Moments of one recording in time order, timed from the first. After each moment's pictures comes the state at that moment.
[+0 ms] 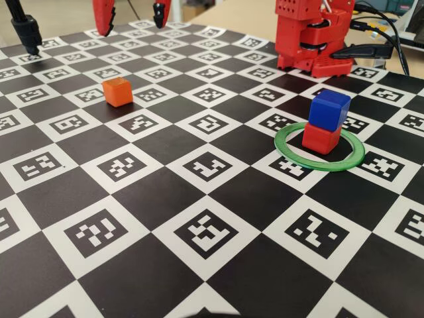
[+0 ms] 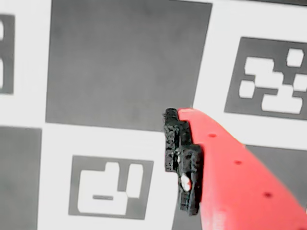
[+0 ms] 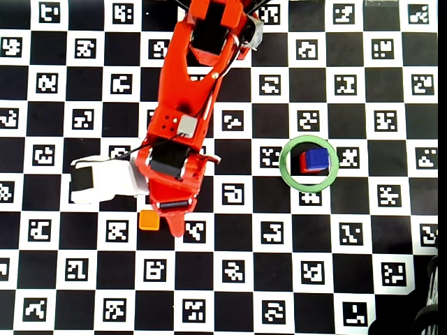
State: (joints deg) arm 19.8 66.5 57.0 98.2 -26.6
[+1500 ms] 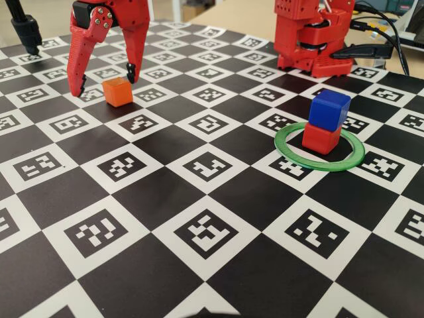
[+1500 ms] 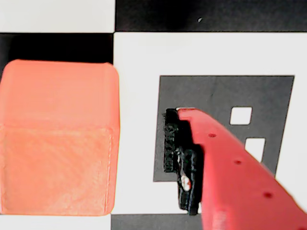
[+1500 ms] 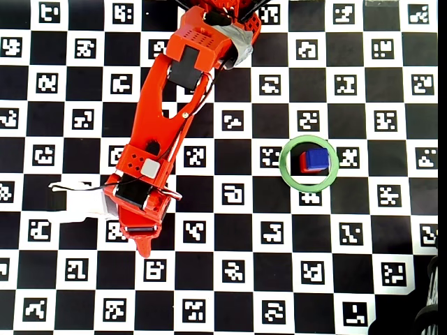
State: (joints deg) arm 24.7 49.7 57.0 81.3 -26.3
